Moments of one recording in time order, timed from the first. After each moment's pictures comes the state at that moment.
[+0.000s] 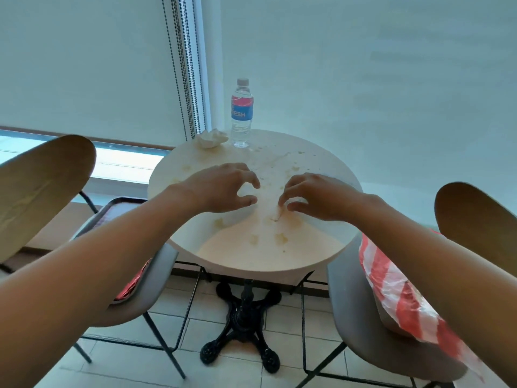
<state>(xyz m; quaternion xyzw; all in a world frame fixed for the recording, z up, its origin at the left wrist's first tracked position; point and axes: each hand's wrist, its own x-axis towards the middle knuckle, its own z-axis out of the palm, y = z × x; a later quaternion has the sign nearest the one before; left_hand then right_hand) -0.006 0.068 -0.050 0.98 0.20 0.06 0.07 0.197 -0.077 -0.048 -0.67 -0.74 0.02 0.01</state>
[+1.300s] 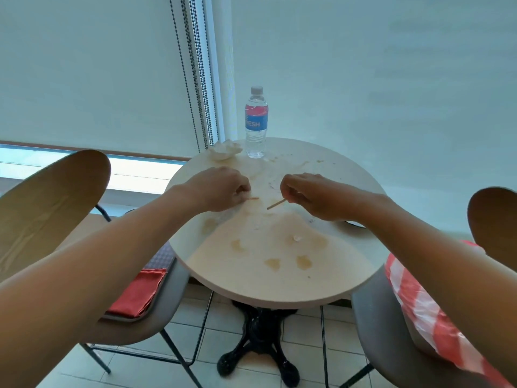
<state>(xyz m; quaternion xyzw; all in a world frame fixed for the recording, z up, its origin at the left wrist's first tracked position) -0.004 0.143 -0.064 0.97 0.22 0.03 0.03 0.196 -0.023 -0.052 -0.67 -0.73 0.08 0.10</state>
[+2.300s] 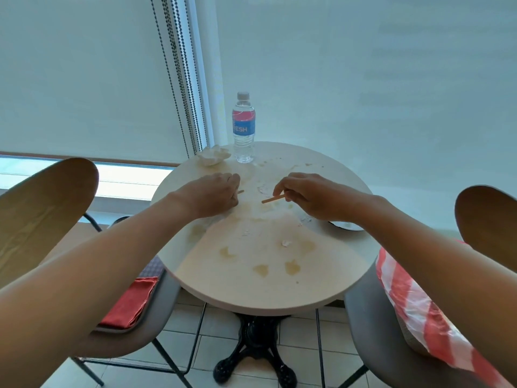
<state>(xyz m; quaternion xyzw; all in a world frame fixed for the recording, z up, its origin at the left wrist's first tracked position) 0.009 0.141 -0.072 0.98 0.16 0.09 -0.11 0.211 -0.032 -0.048 -0.68 -0.72 0.08 0.13</state>
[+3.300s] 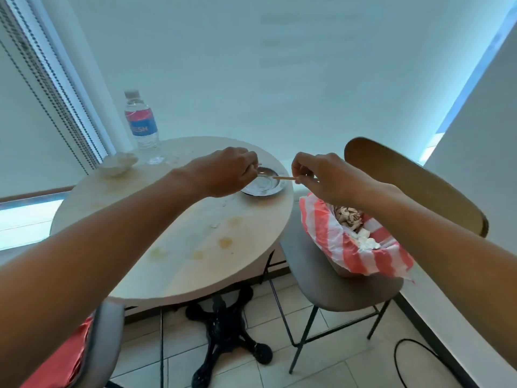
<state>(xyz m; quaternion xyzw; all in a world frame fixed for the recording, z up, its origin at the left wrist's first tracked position) 0.121 0.031 -0.032 0.99 -0.03 0.11 0.05 0.231 -0.202 -0.032 -0.83 -0.52 -0.03 0.19</state>
